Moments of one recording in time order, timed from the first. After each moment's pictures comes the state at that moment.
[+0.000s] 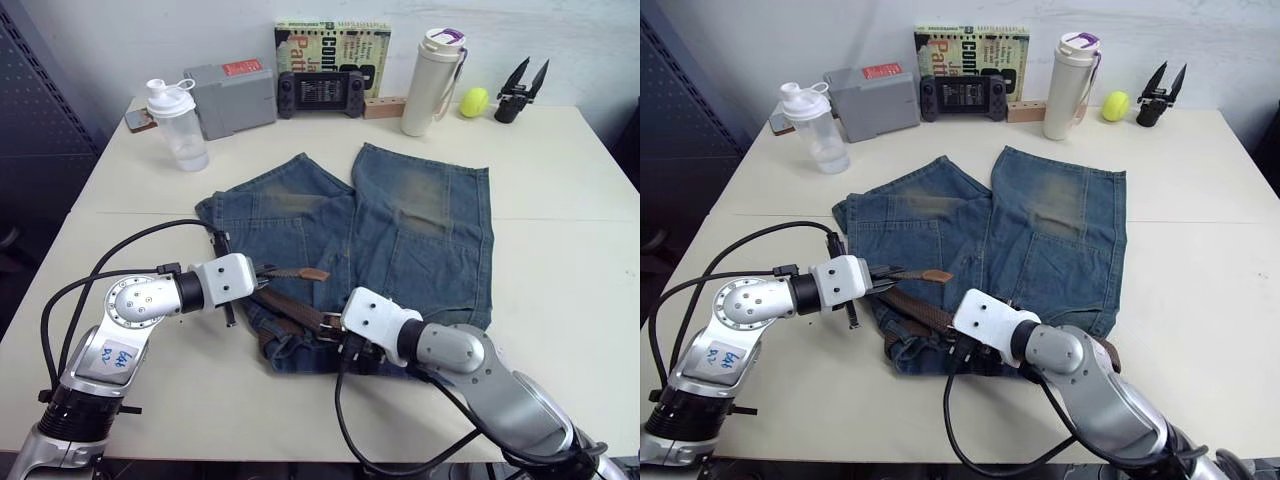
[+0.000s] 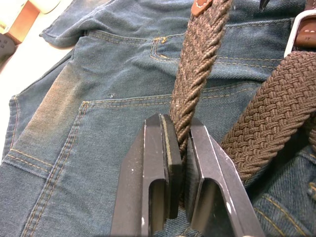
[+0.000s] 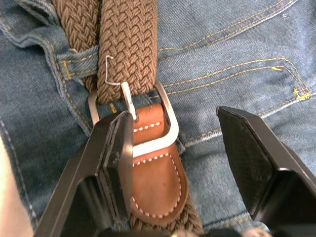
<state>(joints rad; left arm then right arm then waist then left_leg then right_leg) -0.27 0.72 -0.05 -0.26 -0.04 0.09 -0.80 -0.32 -0.54 0.51 -0.82 -0.09 1.07 0.59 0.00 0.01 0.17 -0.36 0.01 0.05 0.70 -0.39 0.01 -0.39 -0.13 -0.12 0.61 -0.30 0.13</state>
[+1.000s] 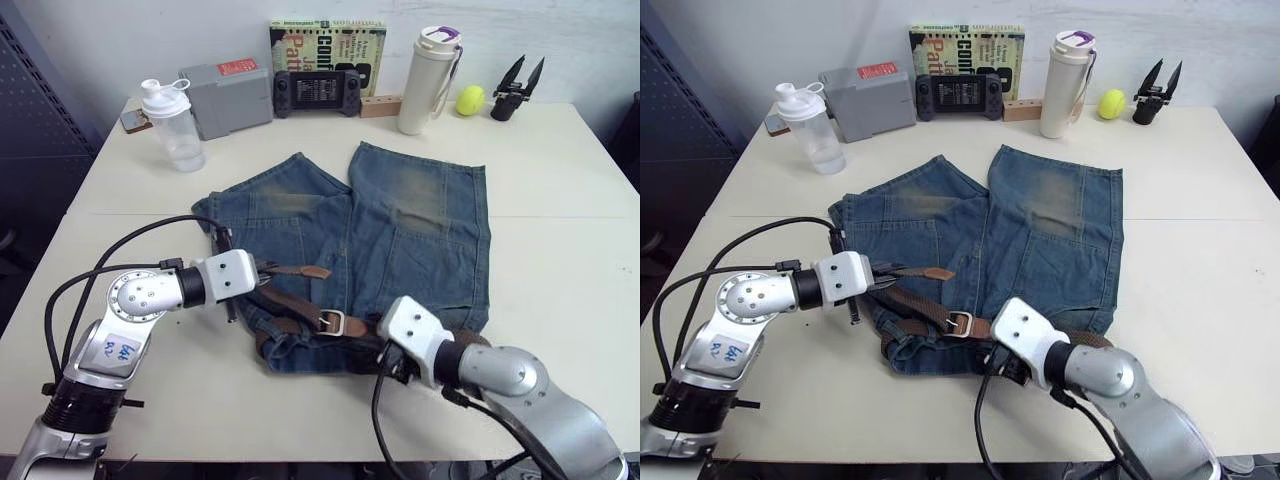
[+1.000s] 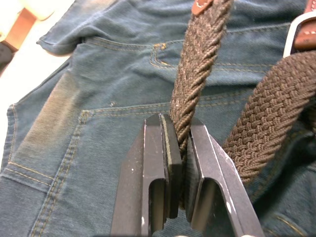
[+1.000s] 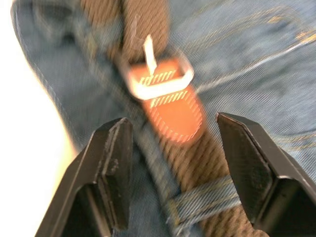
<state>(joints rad) -0.33 0.70 -0.06 -0.22 -0.04 0.07 -0.81 -0.06 -0.66 0.36 -0.91 0.09 0.94 0.53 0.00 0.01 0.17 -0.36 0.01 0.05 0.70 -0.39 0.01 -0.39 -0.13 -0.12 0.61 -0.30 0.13</state>
